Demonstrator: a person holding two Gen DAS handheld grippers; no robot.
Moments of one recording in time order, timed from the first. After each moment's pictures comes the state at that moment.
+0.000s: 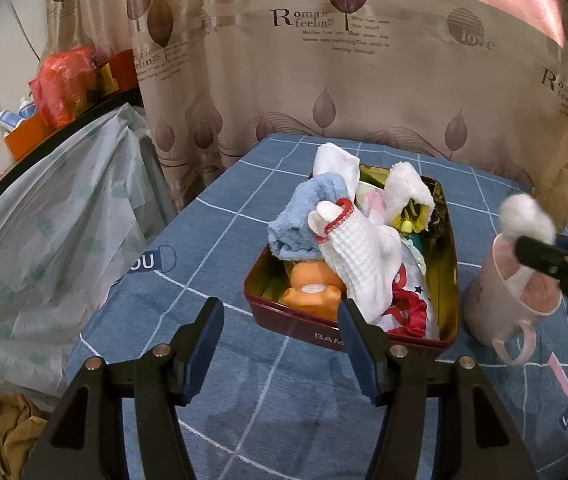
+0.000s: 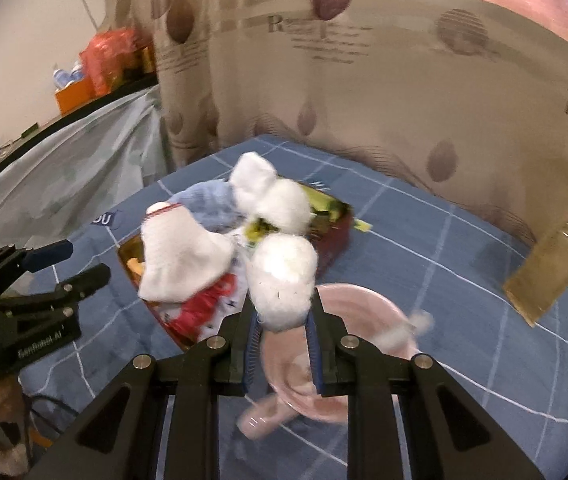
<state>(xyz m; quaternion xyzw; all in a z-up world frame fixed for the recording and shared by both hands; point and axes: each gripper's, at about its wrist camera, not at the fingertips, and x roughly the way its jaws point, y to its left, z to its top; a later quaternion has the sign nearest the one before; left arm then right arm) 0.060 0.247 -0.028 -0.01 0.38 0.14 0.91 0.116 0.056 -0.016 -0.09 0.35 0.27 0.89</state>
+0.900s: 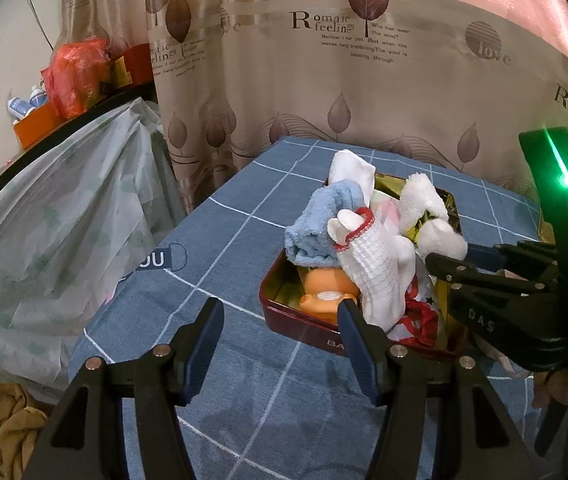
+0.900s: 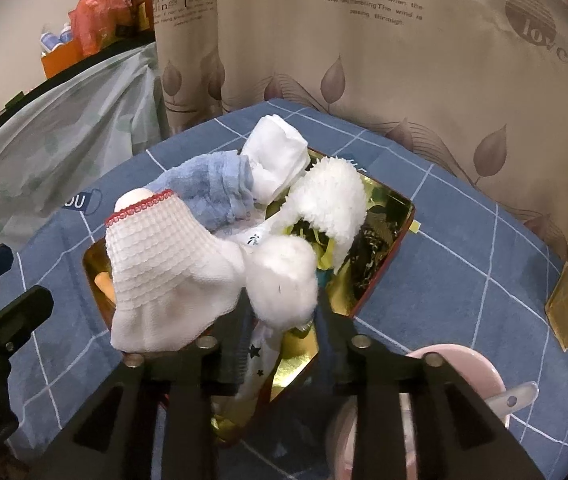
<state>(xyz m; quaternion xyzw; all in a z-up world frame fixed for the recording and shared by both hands) 0.060 0.258 -0.026 -0.03 0.38 0.15 0.91 0.160 0.121 -0.055 -0.12 0.39 0.25 0.87</state>
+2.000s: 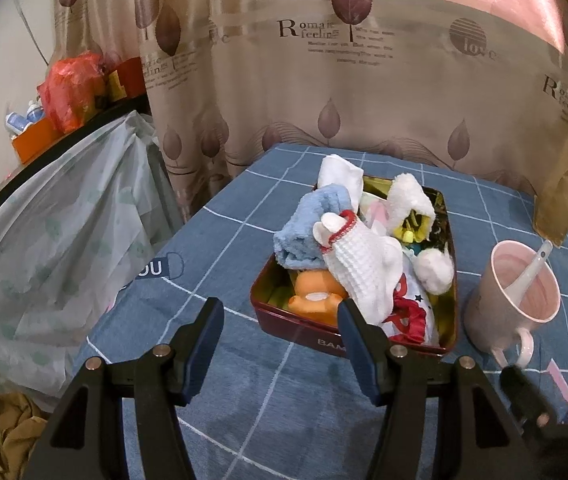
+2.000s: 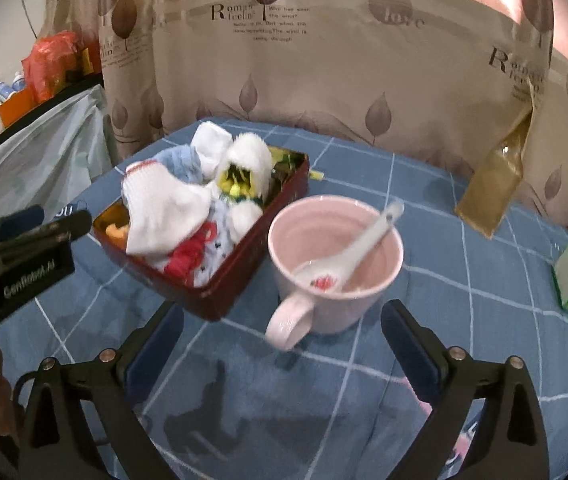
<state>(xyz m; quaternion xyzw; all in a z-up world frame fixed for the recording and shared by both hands) 0.055 0.243 -0.022 0.00 0.37 0.15 0.92 0.047 0.055 -0.040 -0.05 0.37 0.13 0.92</state>
